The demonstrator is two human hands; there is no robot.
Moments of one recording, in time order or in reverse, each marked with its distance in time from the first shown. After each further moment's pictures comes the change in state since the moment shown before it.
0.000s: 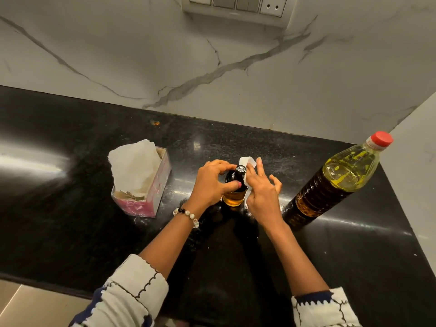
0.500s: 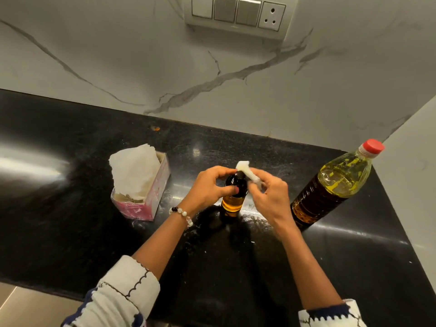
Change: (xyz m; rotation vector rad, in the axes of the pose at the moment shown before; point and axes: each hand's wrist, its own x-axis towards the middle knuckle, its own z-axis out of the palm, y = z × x) left_hand 0.003 0.001 -0.008 -0.119 -0.142 -0.038; right_hand 0.005 -0.018 -0.044 0.384 0.075 0.039
